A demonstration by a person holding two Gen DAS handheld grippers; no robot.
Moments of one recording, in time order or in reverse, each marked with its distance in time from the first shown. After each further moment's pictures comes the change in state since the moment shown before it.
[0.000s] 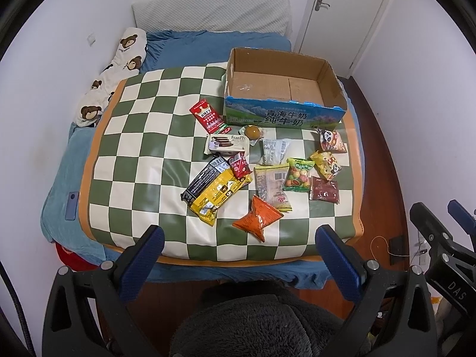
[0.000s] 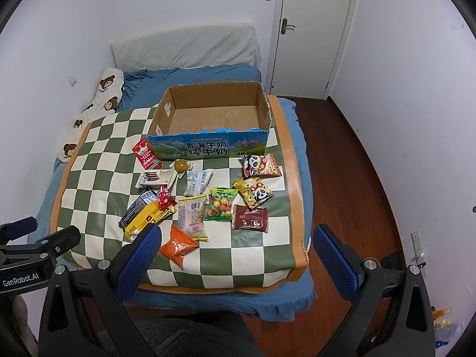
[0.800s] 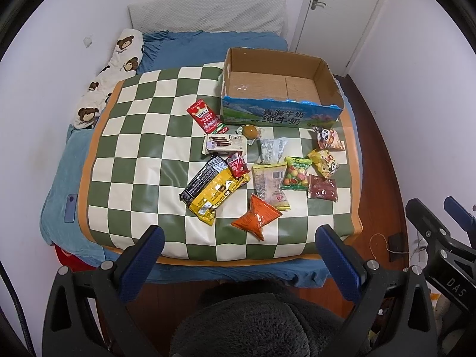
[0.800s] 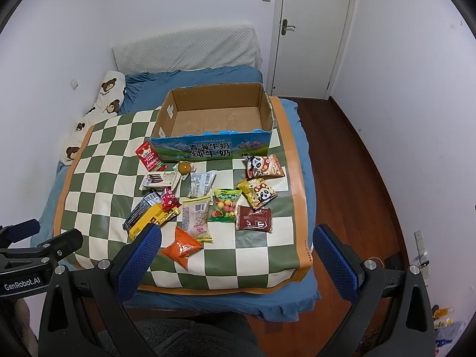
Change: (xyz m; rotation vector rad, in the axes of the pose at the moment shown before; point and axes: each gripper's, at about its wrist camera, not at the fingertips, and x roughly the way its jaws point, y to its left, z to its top) left arm -0.002 0.001 -0.003 0.013 0.003 -0.017; right arm -0.005 0.005 0.000 0.007 -0.012 0.010
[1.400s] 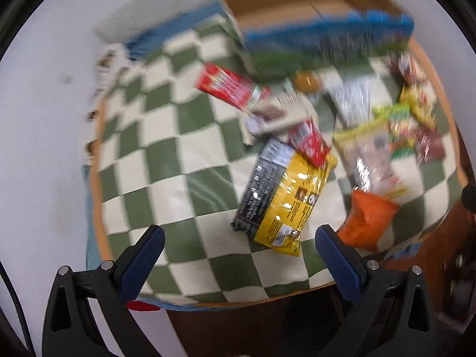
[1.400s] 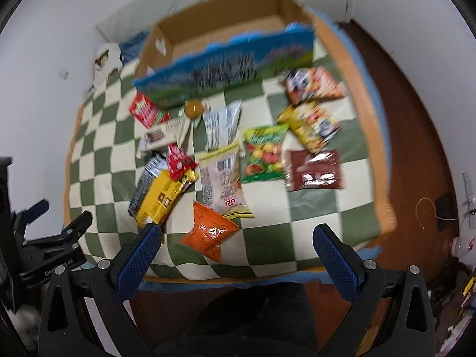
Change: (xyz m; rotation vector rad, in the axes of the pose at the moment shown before) left arm 0.222 0.053 0.037 0.352 0.180 0.241; right arm 0.212 0.029 -0.028 0.165 0.326 0.185
